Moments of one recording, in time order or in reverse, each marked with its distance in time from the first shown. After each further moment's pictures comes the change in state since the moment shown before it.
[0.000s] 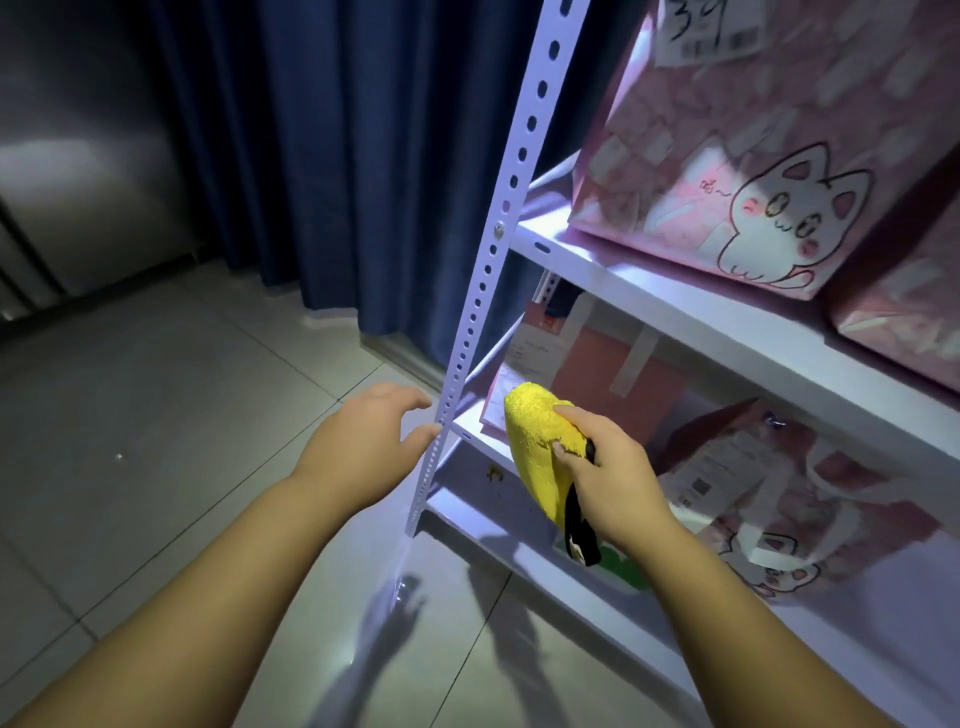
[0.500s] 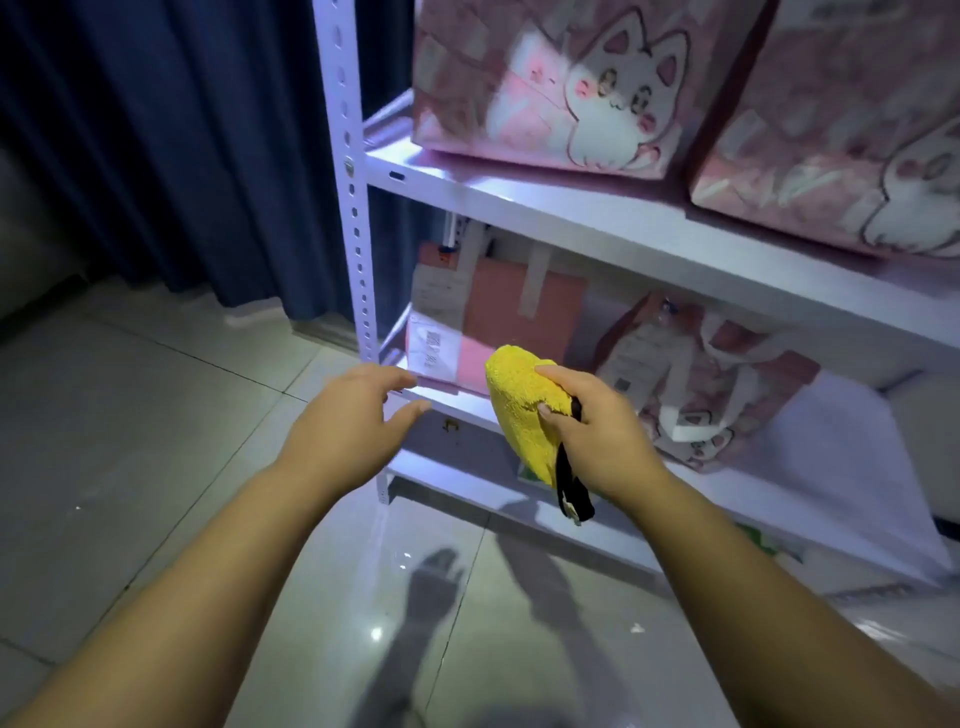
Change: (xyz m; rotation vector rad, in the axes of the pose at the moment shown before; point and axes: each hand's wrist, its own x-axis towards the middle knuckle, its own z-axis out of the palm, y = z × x) left_hand -0.016 0.057 0.044 -0.045 -0.101 0.151; right_hand -0.055 0.055 -0.039 0.044 0.093 0.081
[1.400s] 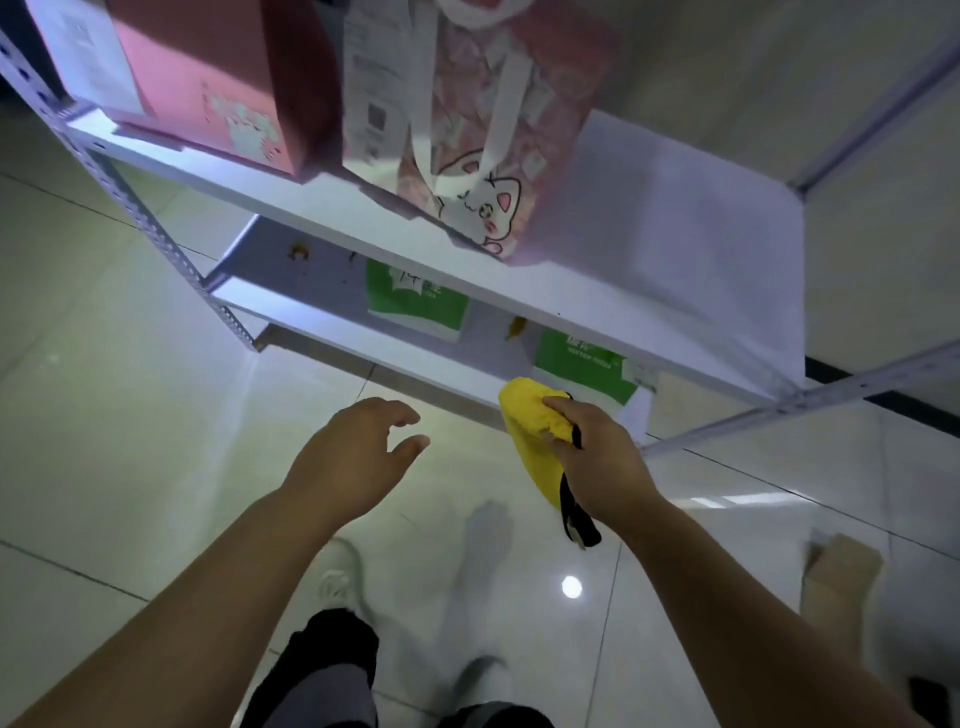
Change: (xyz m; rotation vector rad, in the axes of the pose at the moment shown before) left_hand -0.152 0.190 0.372 -0.071 -0.342 -0.182; right_hand -0.186 0.404 -0.089 -0.059 -0.227 0.280
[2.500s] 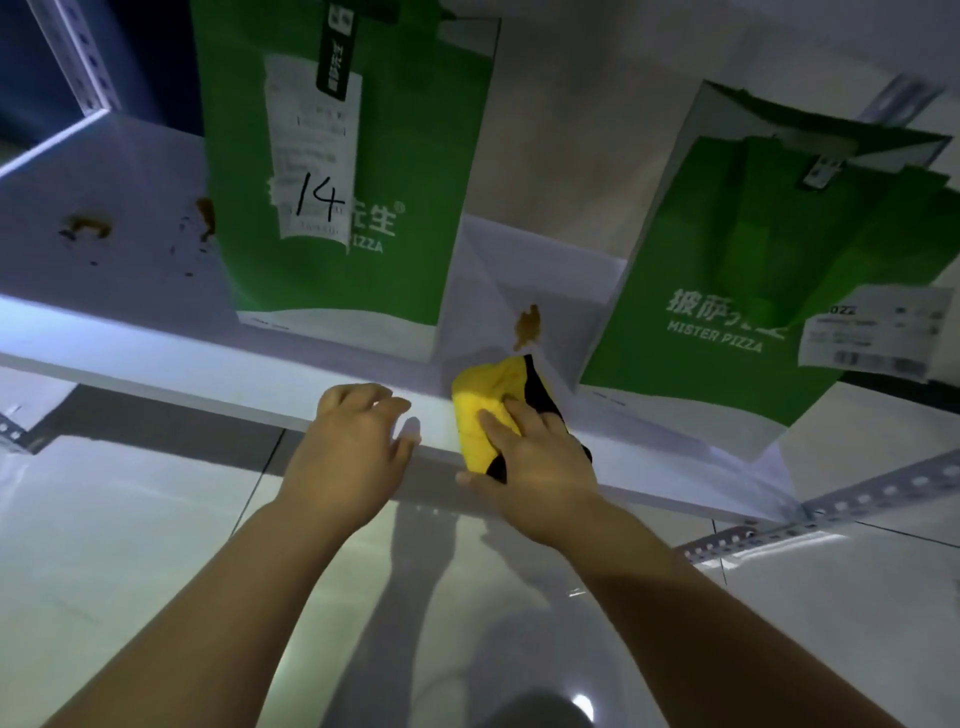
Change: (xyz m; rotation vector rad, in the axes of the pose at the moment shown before) left_hand 0.300 -0.194 0.242 0.200 0.249 0.364; right_hand 0.279 0.177 0.256 -0.530 0.087 -0.037
